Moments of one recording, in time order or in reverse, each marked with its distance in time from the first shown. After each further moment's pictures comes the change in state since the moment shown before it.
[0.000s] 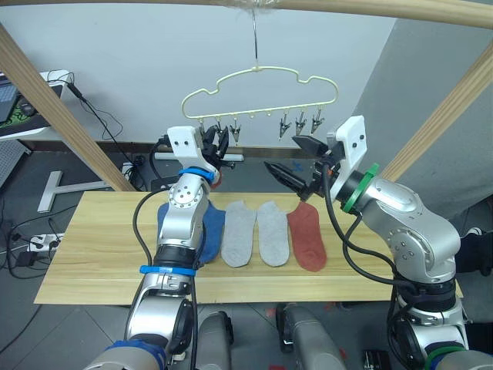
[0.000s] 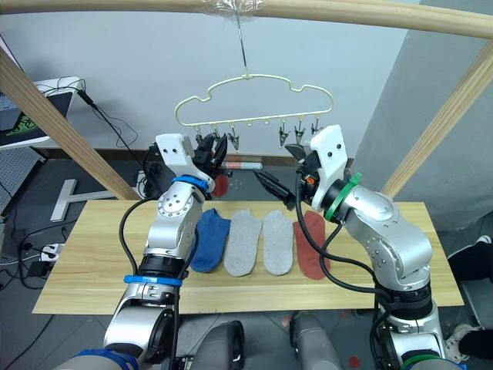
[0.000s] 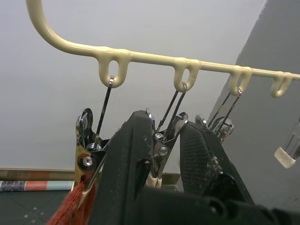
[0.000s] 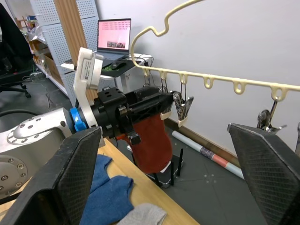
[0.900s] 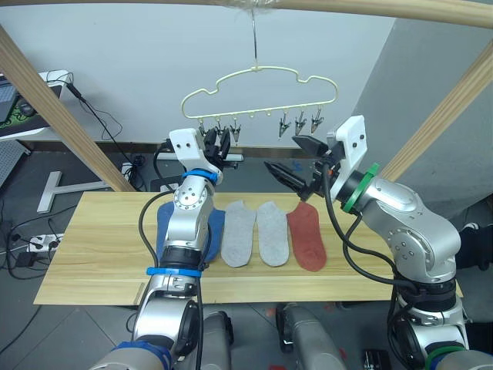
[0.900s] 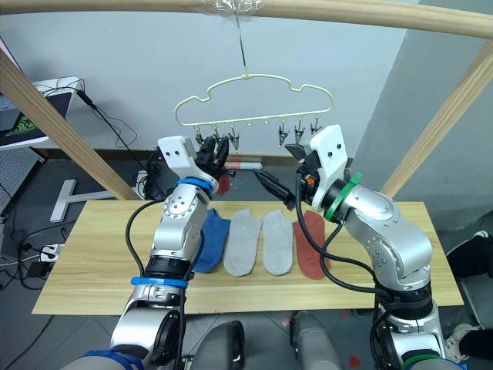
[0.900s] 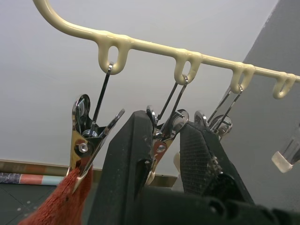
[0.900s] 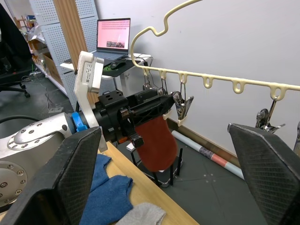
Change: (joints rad) left arm 0.004 -0.046 0.019 0.000 -0.010 0.001 0.028; right arm 0.000 -0.002 0.000 0.000 0.000 0.001 0.000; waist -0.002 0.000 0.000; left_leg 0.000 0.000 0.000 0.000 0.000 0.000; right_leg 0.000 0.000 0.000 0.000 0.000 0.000
